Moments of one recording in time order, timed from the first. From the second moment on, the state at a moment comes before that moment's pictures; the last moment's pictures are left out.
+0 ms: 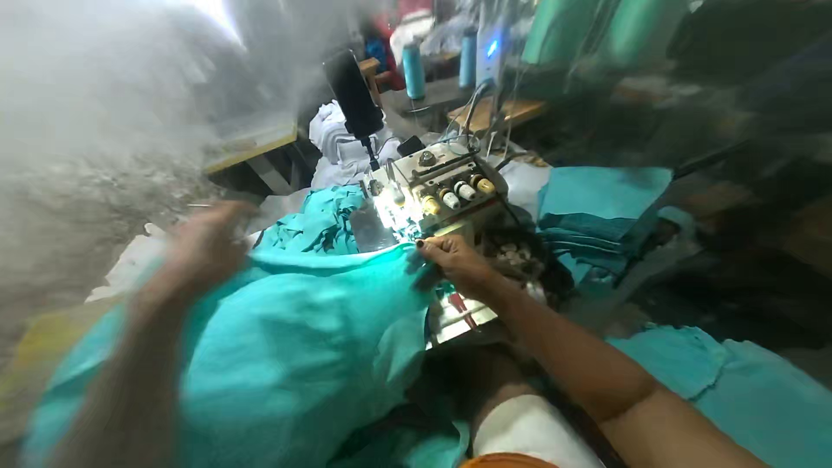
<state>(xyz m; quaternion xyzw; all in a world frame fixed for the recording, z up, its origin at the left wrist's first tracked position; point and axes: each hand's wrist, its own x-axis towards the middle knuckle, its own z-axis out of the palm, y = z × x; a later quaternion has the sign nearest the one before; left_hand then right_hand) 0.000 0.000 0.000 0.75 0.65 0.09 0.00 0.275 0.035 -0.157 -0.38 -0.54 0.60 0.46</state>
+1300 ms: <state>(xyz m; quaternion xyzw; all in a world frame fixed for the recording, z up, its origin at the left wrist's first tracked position) 0.063 0.074 -0.184 0.72 0.51 0.39 0.25 0.250 -0.016 -0.278 -0.39 -0.53 0.45 0.60</state>
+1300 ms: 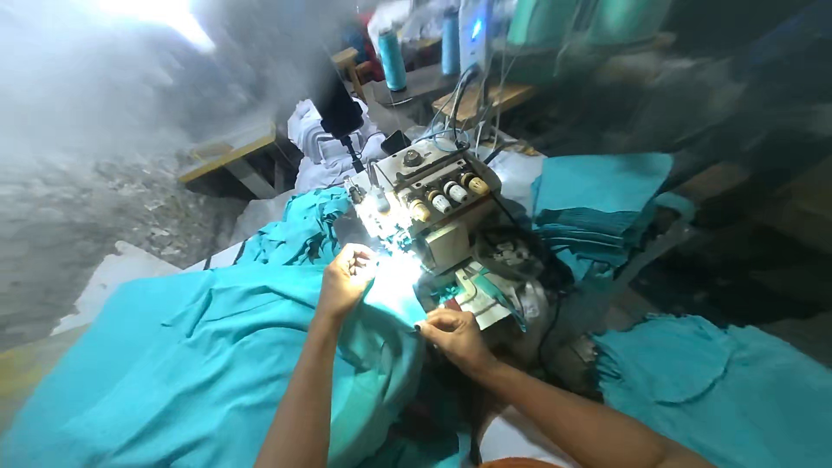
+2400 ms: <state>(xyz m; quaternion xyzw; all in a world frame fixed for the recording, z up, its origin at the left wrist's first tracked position) 0.091 0.124 -0.166 0.57 0.77 0.26 0.13 0.237 0.039 -0.212 -0.46 -0.33 0.56 0.60</state>
